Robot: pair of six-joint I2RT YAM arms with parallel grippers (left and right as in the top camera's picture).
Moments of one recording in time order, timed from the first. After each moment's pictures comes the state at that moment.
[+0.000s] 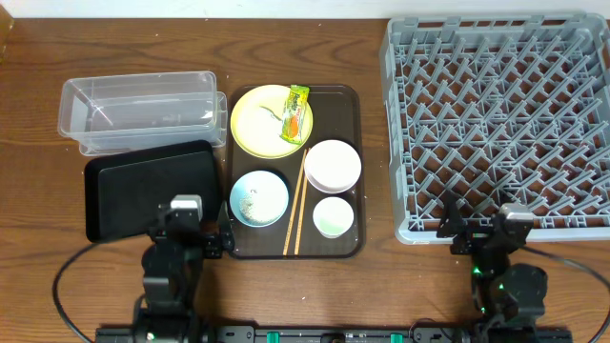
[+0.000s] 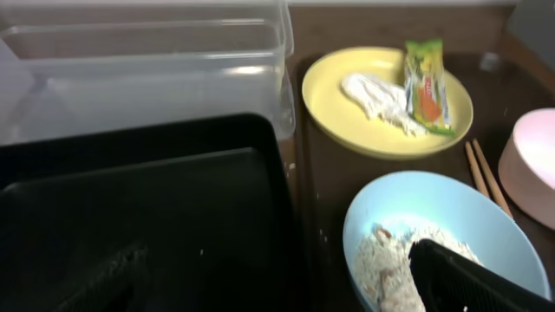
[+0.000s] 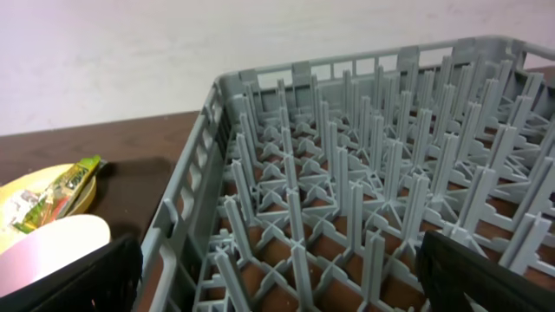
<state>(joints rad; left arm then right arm) -0.05 0.31 0.21 -0.33 -0.03 -0.04 0.06 0.12 0.11 -0.14 0.02 0.17</state>
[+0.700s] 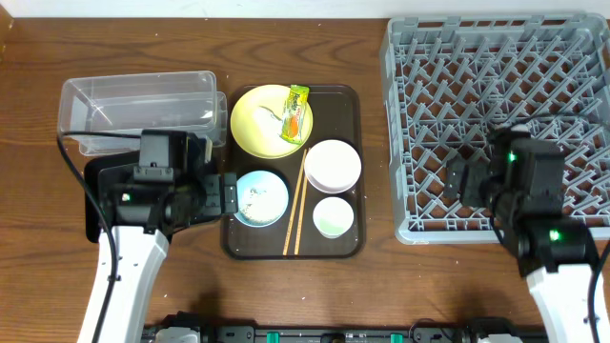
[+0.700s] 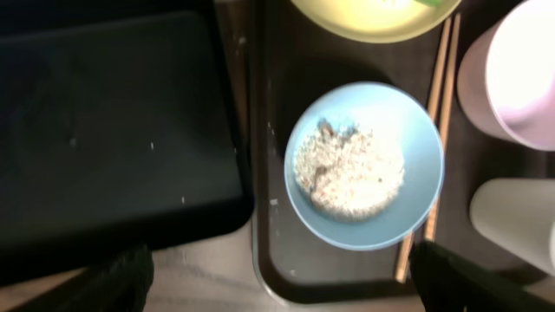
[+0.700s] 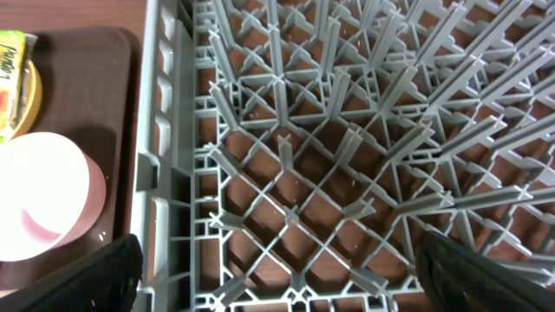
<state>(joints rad) -0.05 1.15 0.99 -0.99 0.11 -0.11 0.06 1.00 0.89 -0.71 0.02 0.14</state>
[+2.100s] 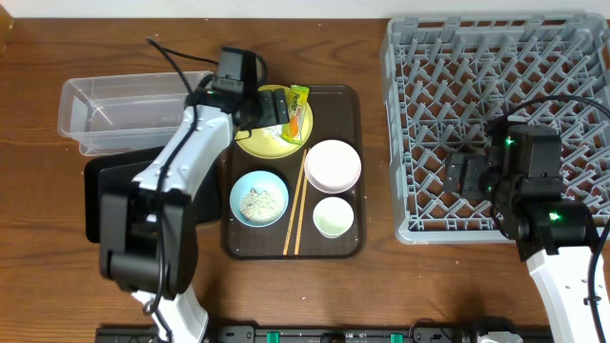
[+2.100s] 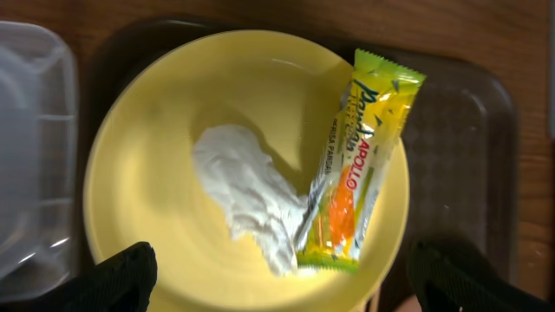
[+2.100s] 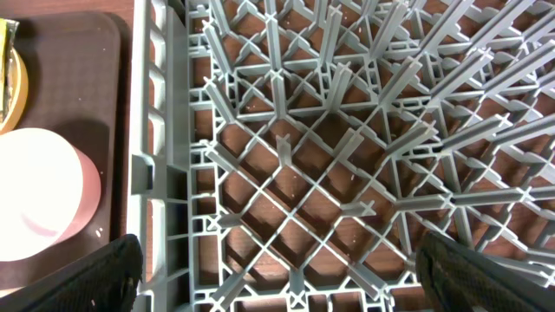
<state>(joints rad) -0.21 1.90 1.38 -0.52 0.11 -0.37 0.06 1.08 0.95 -0.75 0.03 0.14</state>
